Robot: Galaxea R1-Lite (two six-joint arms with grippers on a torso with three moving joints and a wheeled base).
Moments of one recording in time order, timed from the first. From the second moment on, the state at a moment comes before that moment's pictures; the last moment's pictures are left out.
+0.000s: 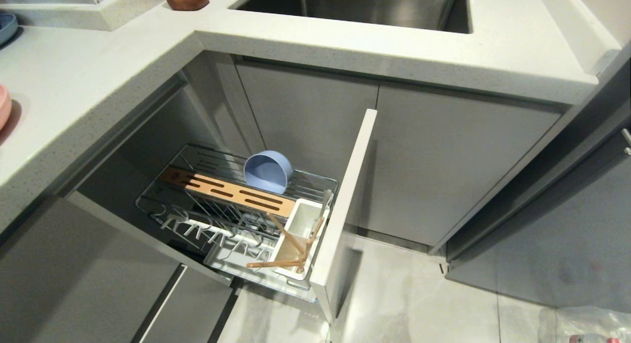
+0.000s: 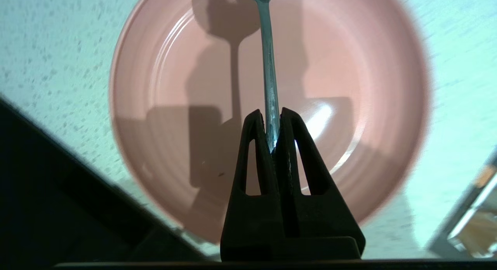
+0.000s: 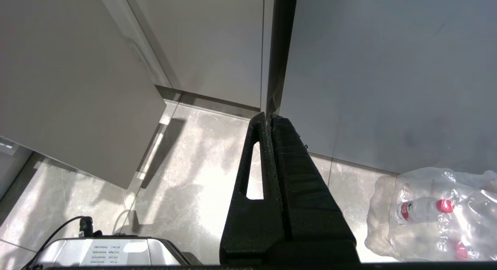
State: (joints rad) left arm 0.98 1.51 -1.93 0.93 -0.62 0.22; right arm 0.00 0.00 0.00 0.00 0.00 0.02
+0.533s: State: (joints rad) left arm 0.73 1.40 -1.94 0.95 -0.55 -0.18; right arm 0.00 0.00 0.00 0.00 0.00 0.02
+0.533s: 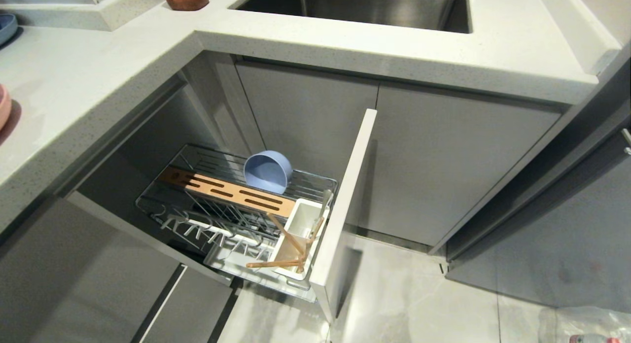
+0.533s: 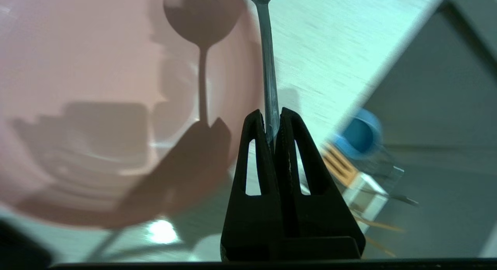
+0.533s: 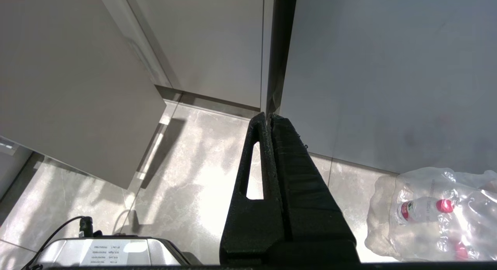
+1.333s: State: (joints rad) left arm -0.06 1.19 -1.66 1.06 -0.46 -0.31; right arm 0.00 0.00 0.00 0.00 0.00 0.02
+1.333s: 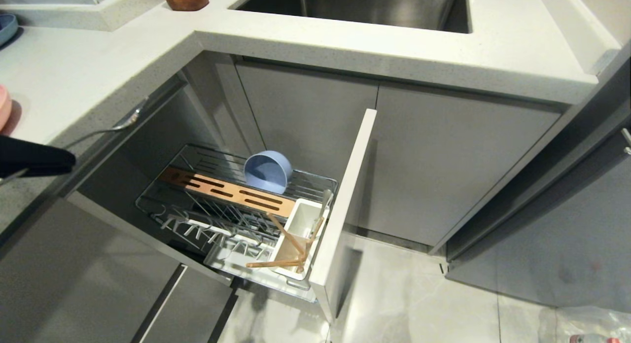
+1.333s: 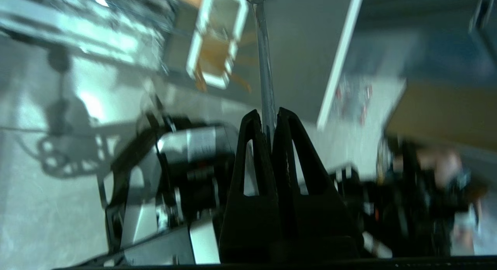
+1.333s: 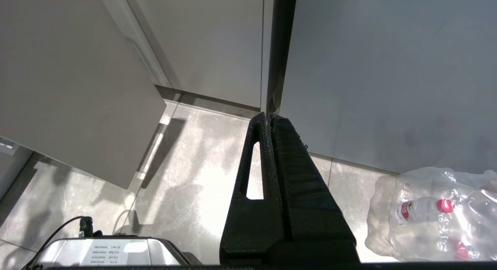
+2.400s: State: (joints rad) left arm -0.46 1.72 -1.93 1.26 -0.27 -0.33; right arm 0.00 0.00 0.00 0.00 0.00 0.02
